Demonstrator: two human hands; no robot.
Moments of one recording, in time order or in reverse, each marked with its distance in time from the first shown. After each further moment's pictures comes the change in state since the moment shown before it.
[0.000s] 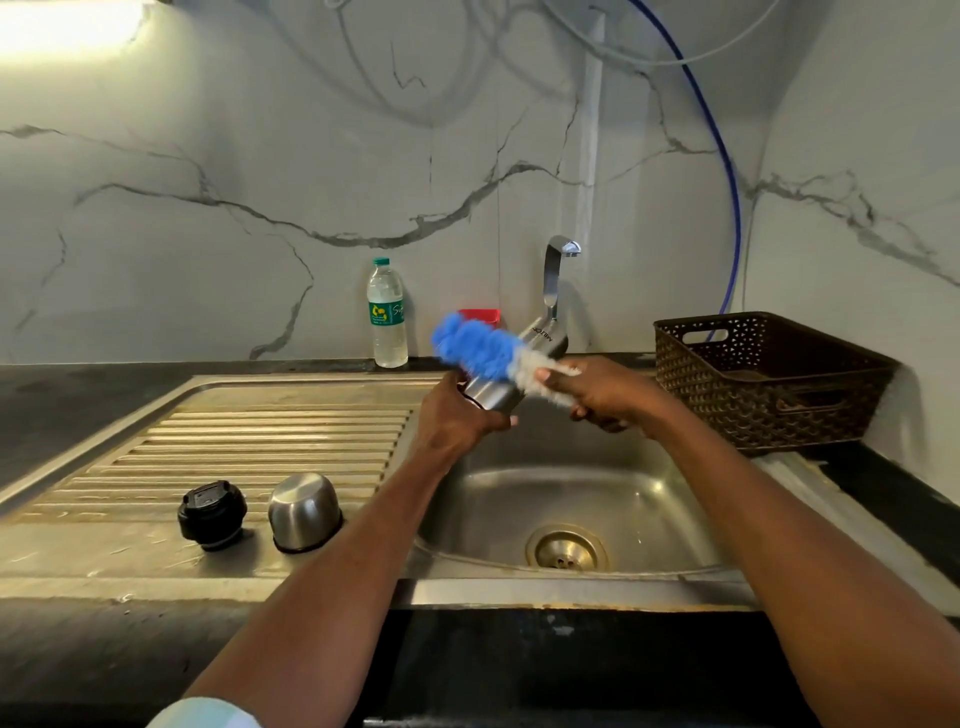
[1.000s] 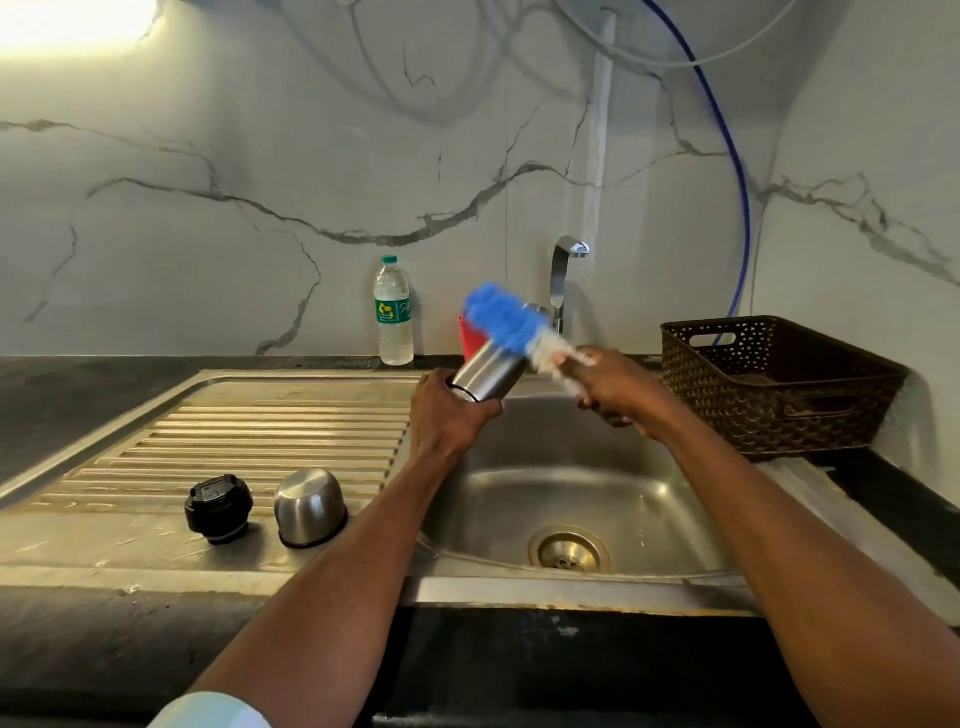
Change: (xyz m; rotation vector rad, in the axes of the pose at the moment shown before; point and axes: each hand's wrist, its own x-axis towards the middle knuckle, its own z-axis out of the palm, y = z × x) left_hand 0.003 -0.006 -0.003 0.064 0.223 0.004; right_hand 0.008 0.004 -0.002 0.103 0.084 -0.026
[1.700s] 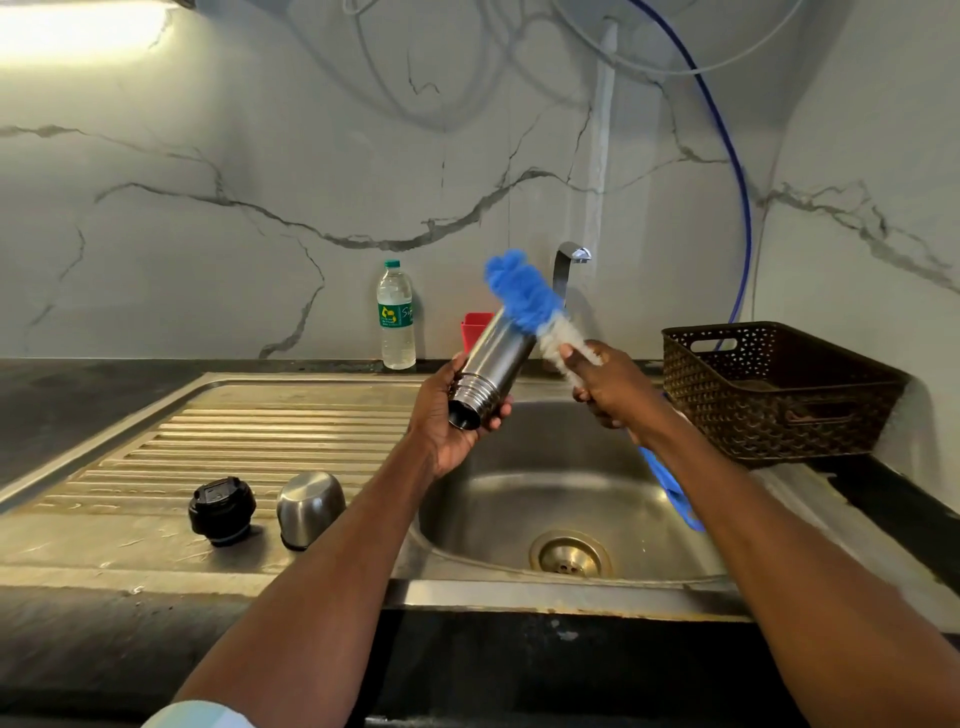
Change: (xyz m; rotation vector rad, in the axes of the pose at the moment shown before) left_hand -0.003 0.019 -0.017 -1.231 -0.580 -0.464; right_hand 0.005 0.003 0.008 0.188 0.049 -0.099
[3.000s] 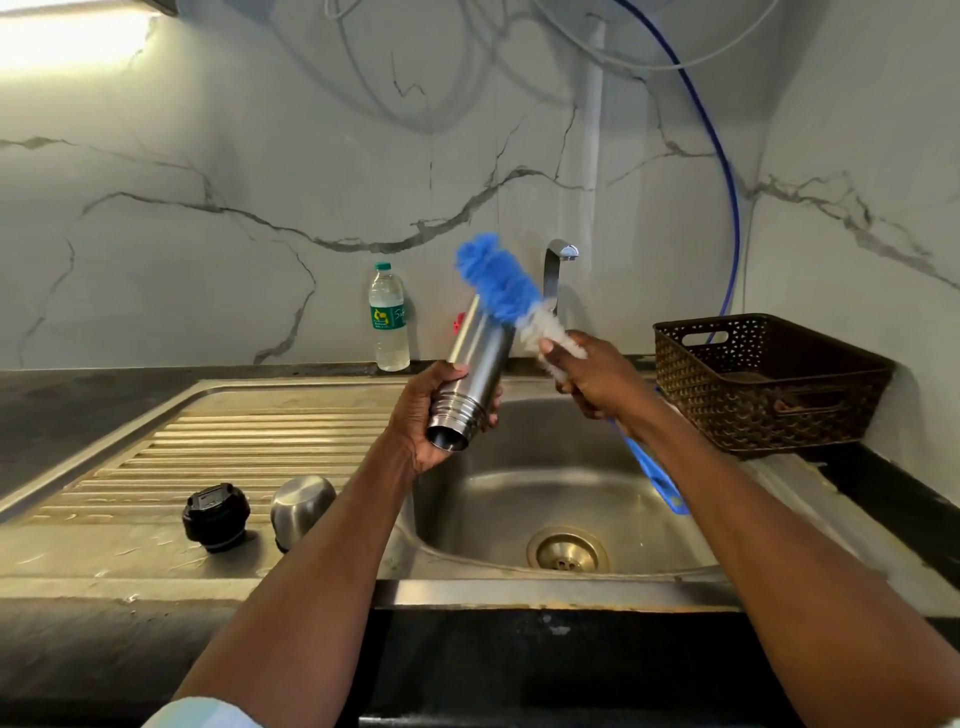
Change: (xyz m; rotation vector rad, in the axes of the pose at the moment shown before) left_hand -0.007 0.012 -0.006 0.028 -0.160 -0.015; right_hand -0.010 -0.014 0.001 0.012 -0.041 -0.096
